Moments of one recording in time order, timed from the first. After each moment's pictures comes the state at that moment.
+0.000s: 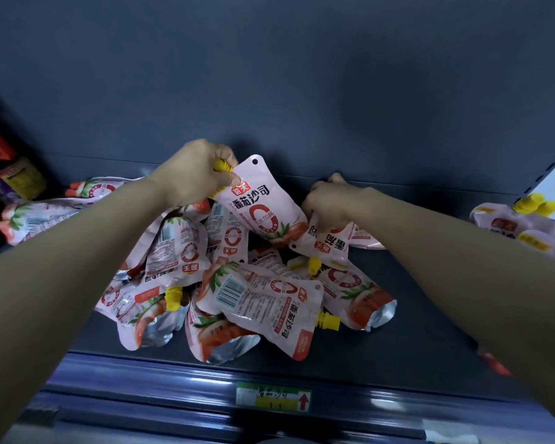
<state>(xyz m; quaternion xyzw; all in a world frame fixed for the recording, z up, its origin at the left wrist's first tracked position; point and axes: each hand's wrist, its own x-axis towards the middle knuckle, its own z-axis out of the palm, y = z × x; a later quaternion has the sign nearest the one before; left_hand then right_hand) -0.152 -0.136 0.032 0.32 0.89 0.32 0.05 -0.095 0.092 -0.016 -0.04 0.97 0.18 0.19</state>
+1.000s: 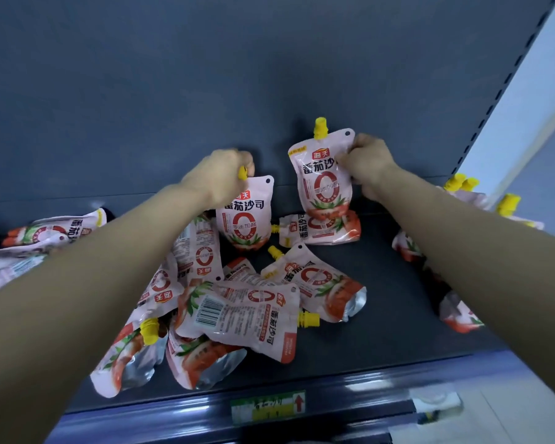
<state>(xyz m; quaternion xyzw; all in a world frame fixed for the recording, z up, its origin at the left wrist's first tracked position) -0.152 -0.058 0.035 0.43 0.88 0.21 -0.01 -0.035 0.145 0.037 0.34 0.73 -0.54 -0.26</state>
